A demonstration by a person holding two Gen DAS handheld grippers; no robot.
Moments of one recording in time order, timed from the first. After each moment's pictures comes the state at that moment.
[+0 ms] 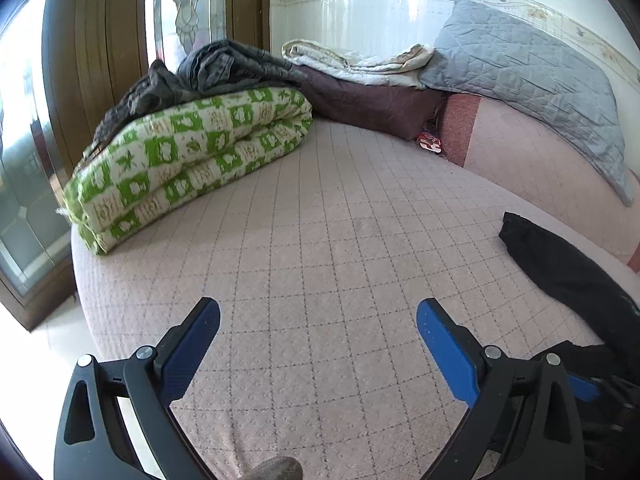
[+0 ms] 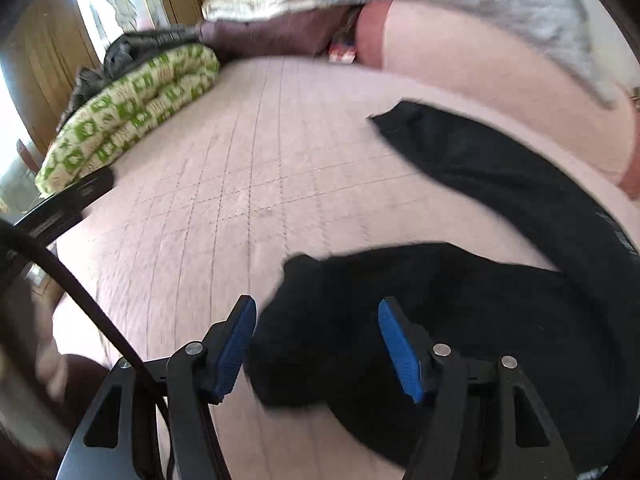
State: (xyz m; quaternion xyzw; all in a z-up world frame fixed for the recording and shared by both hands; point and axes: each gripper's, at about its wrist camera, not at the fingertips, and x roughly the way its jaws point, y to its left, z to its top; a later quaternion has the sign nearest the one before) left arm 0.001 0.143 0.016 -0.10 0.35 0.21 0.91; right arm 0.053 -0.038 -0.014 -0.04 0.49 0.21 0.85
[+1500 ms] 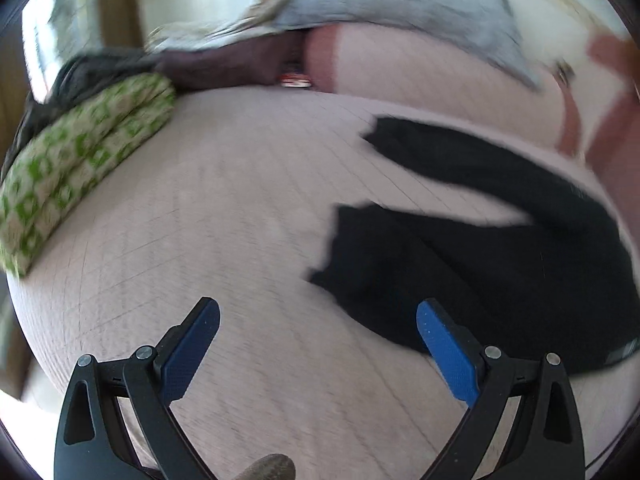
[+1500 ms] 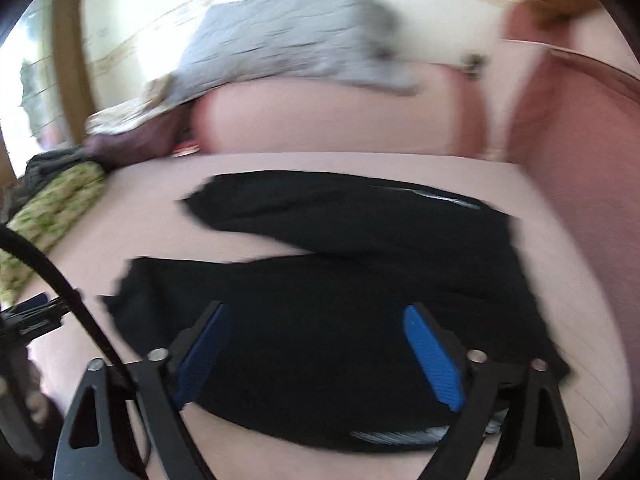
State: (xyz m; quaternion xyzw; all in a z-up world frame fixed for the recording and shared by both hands) left arm 0.003 0.010 -0.010 0.01 0.42 0.03 0.91; right arm -0.086 -0.237 0.025 0.07 0.37 -0.05 0.93
